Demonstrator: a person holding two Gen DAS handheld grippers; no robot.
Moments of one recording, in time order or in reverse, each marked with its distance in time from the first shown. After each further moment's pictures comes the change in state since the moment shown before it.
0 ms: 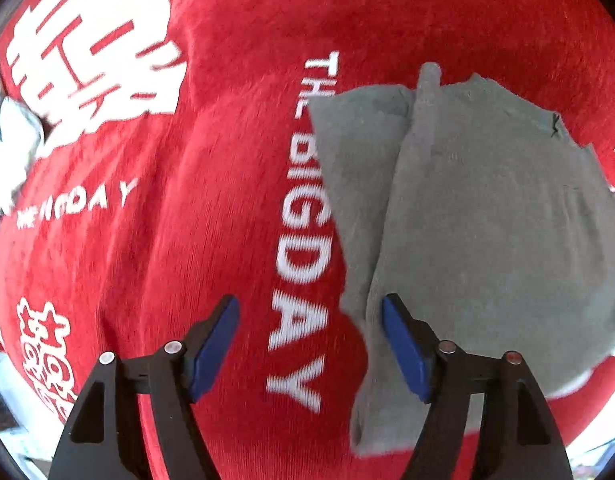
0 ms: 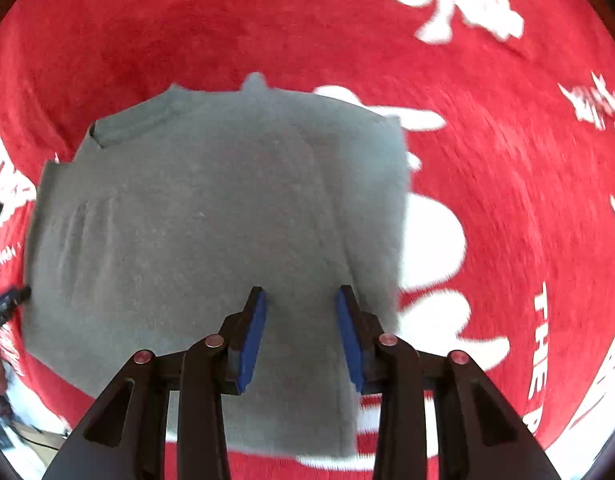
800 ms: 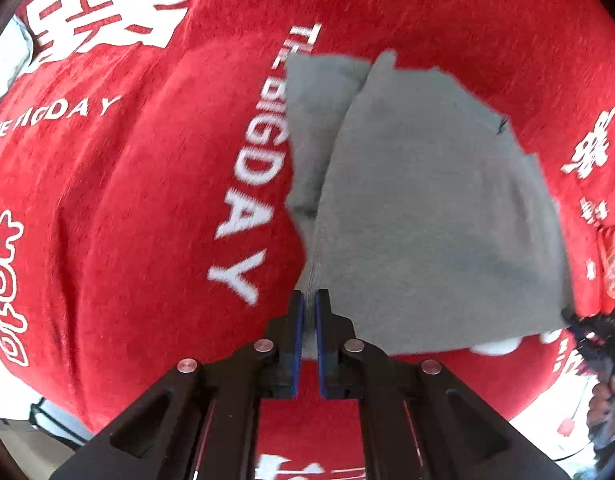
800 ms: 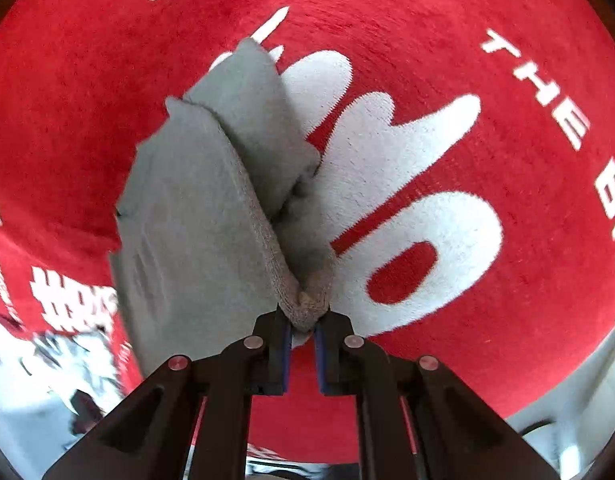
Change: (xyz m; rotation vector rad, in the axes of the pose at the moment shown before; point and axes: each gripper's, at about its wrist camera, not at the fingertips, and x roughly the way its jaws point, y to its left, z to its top) left arm -0.025 -0.001 -0.058 -0.119 0.067 -0.211; right arm -0.029 -0.082 -0.083 0.575 0.125 0.324
